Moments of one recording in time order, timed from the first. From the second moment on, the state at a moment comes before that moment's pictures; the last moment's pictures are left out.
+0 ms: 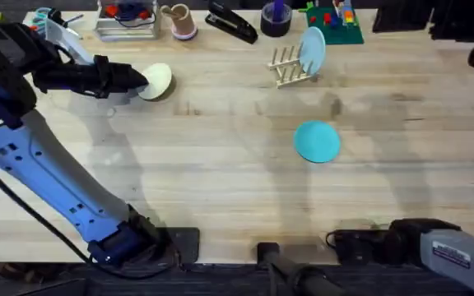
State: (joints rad) left arm 0.58 2.26 1.56 -0.93 0.97 0.41; right arm 0.00 1.21 1.30 -0.88 -0.07 0.05
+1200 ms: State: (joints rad) left arm 0.58 2.26 1.56 -0.93 0.97 0.41; right arm 0.50 1.75 1.31 -0.17 -0.34 0.59
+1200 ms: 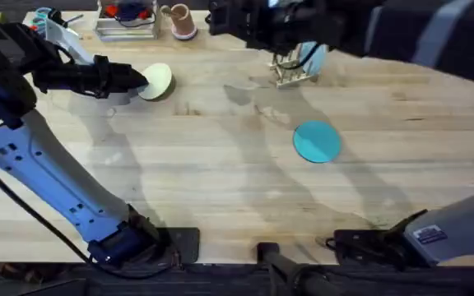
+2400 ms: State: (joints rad) left arm 0.58 2.26 1.56 -0.94 0.97 0.41; right arm 0.69 2.17 1.55 0.13 -0.34 0.91
